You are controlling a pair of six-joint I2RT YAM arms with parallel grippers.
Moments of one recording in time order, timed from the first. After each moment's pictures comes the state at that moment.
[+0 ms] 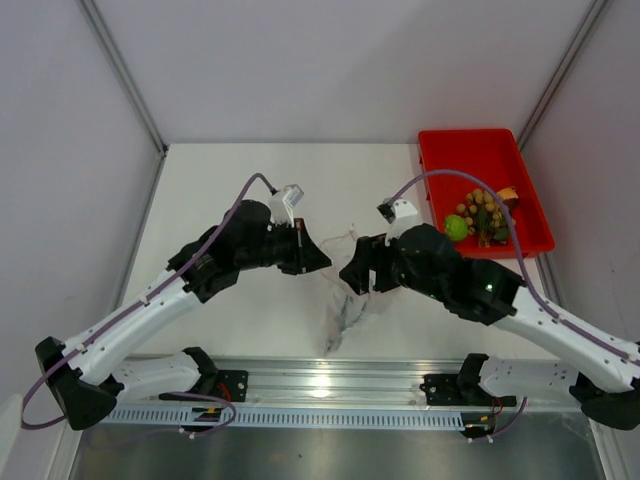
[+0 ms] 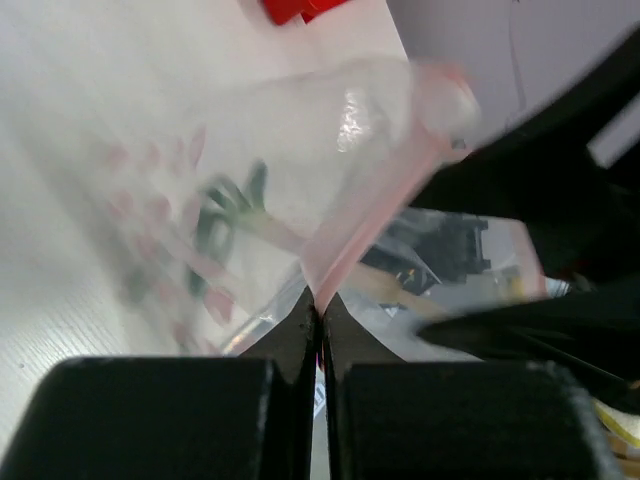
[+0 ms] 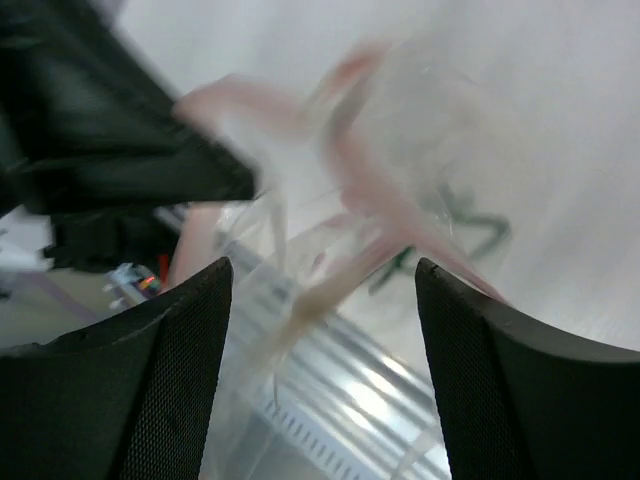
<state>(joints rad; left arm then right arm) -0.79 1.07 1.08 -0.49 0.27 -0.71 1.06 1.06 1.18 -0.66 0.22 0.59</state>
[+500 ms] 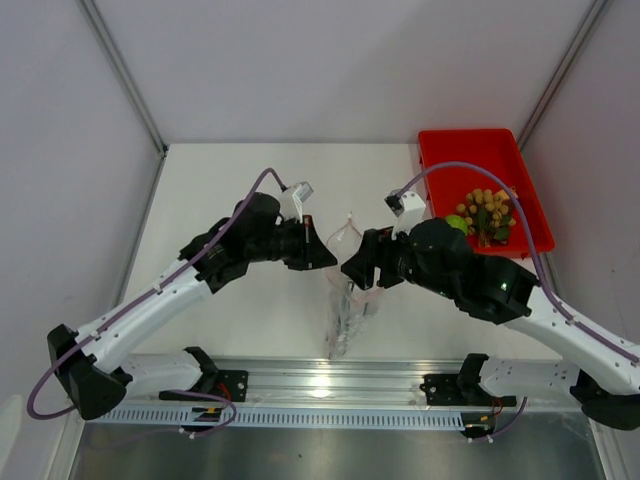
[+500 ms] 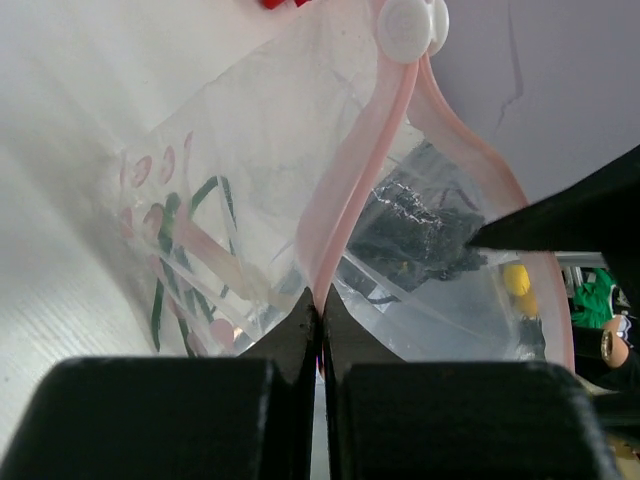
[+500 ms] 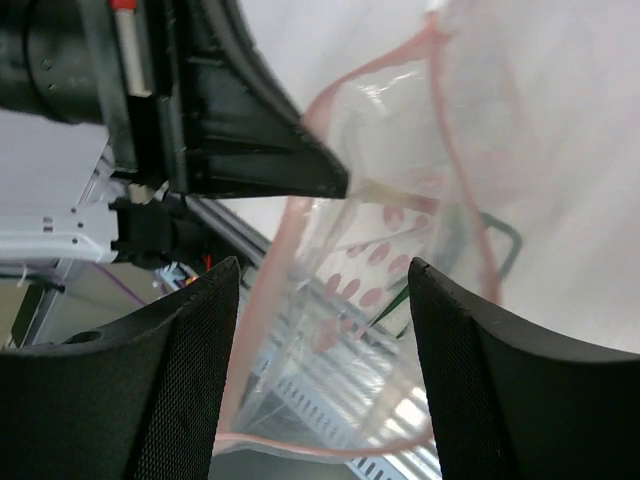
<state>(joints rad) -0.76 1.16 1.12 -0.47 0.34 -0.70 1.06 1.02 1.29 -0.70 0.15 0.60</state>
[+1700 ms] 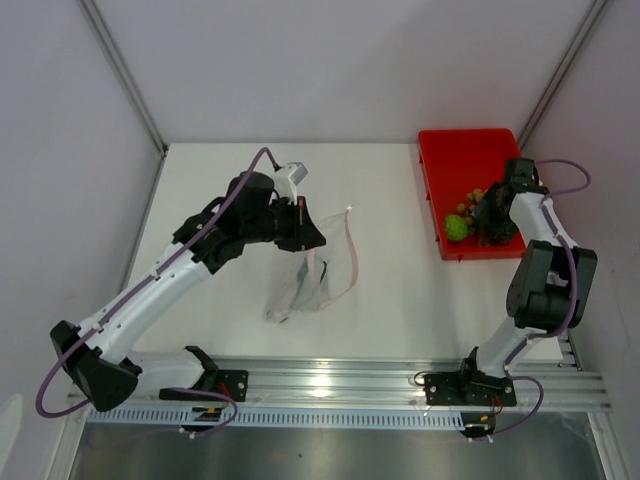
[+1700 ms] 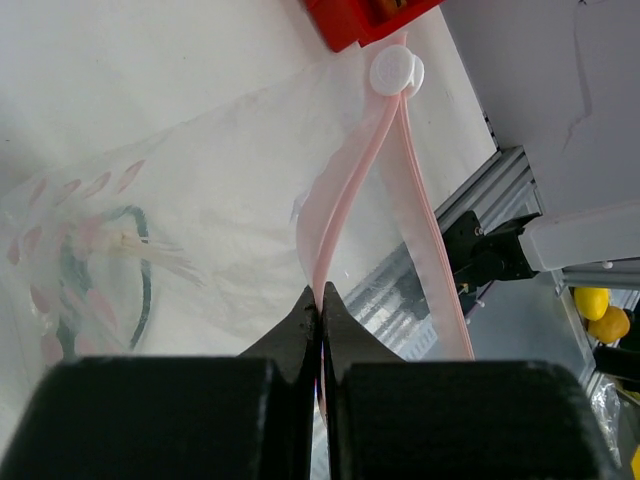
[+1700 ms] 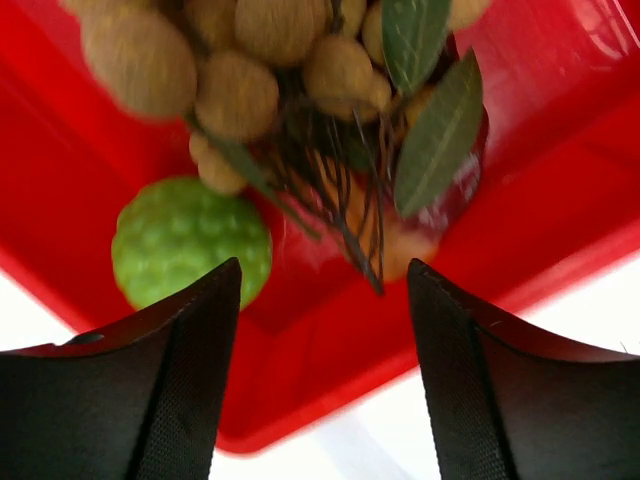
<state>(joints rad) -0.68 1.20 1.28 -0.63 0.29 -0.53 -0.19 1.69 1.31 -0.64 0.12 0.44</state>
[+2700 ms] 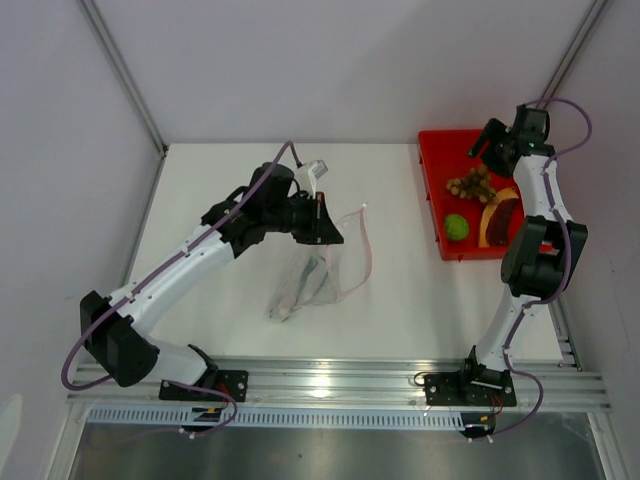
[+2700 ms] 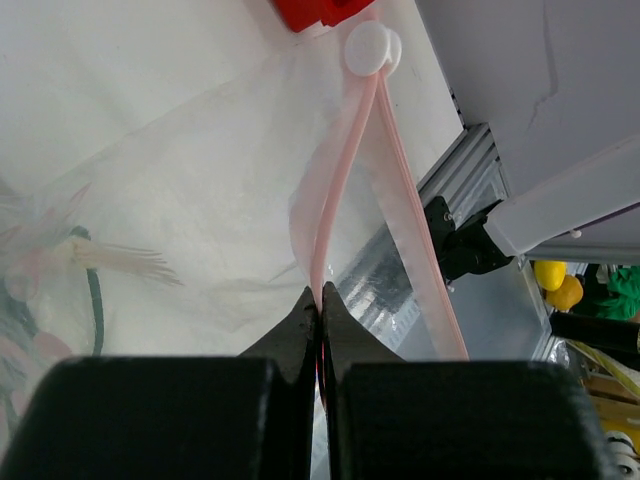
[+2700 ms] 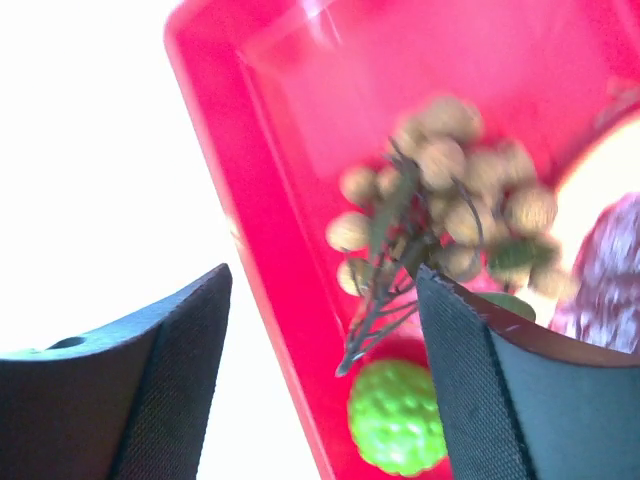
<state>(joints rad) -0.66 1.39 1.33 -0.53 0.45 -0.55 -0.19 2.00 1.82 -0.52 -0.17 0.39</state>
